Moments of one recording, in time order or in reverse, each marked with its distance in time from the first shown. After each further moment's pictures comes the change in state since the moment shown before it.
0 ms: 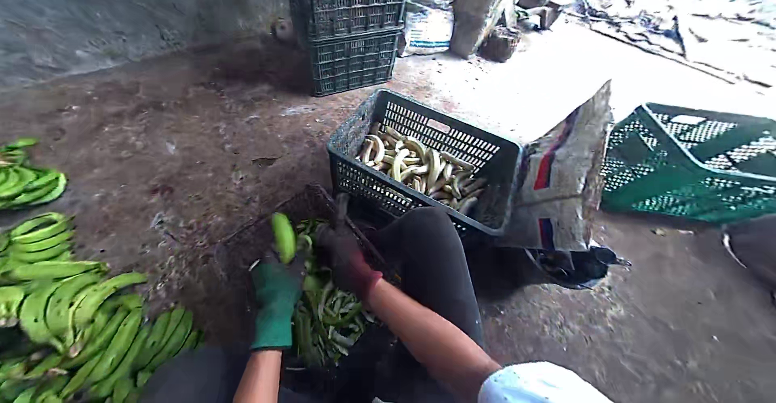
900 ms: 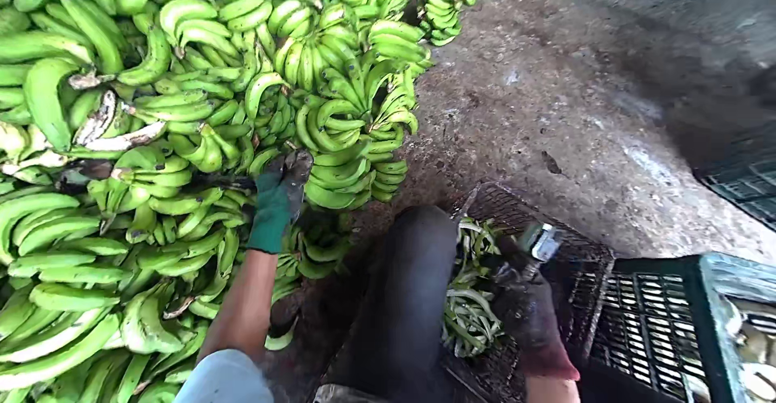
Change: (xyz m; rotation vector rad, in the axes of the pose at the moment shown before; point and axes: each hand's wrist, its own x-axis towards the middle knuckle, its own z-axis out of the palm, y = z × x) left_hand -0.191 -0.256 -0.233 -0.388 0.802 -0.672; right_hand -0.051 0.031 0.074 -0.321 -0.627 0.008
